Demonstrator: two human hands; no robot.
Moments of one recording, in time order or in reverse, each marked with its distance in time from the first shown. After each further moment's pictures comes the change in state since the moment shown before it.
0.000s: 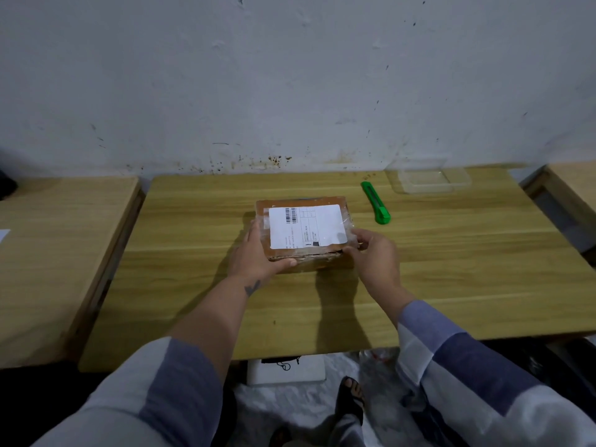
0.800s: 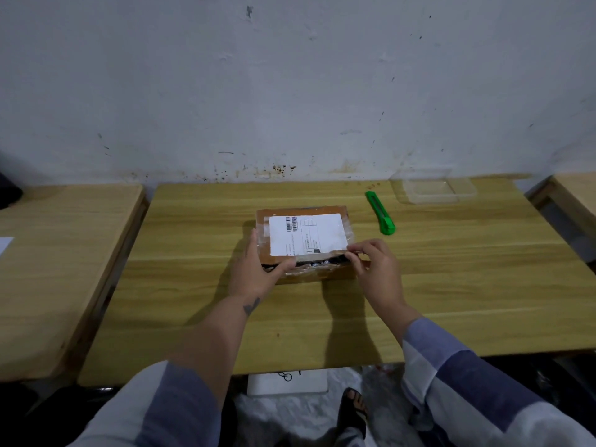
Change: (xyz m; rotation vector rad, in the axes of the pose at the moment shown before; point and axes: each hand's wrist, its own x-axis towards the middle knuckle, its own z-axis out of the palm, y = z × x) left_hand -0.011 -0.001 -0.004 -0.186 0.034 -0.024; right_hand -0.002 0.011 0.009 0.084 0.091 -0.302
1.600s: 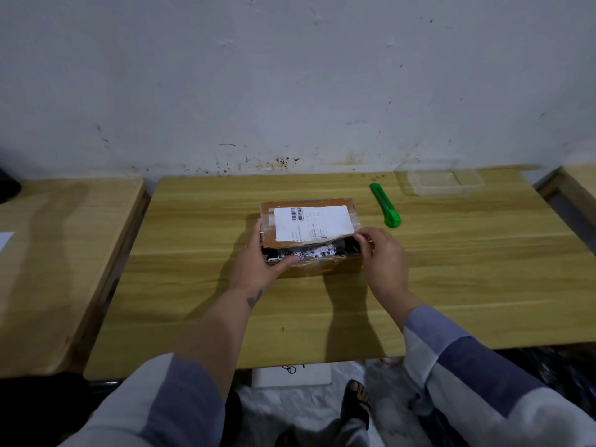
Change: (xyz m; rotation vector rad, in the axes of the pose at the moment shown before) left_hand 0.007 -0.003 -0.002 0.008 0.013 0.055; right_hand 0.011 0.004 0.008 -0.128 0.097 -0.044
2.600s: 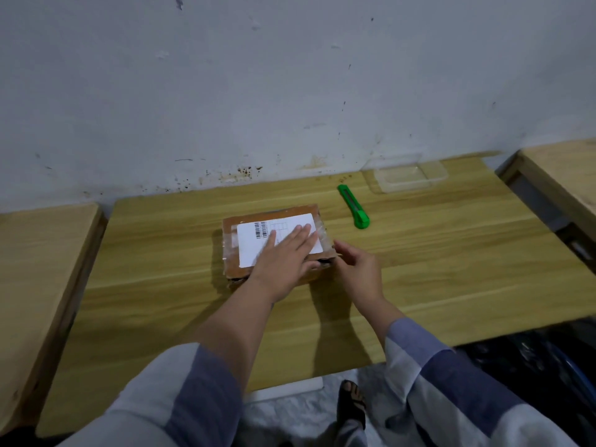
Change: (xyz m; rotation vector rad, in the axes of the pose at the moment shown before) left_hand 0.034 0.060 0.067 0.961 -0.333 0.614; right_hand -0.002 0.017 0.000 0.468 -0.118 0.517
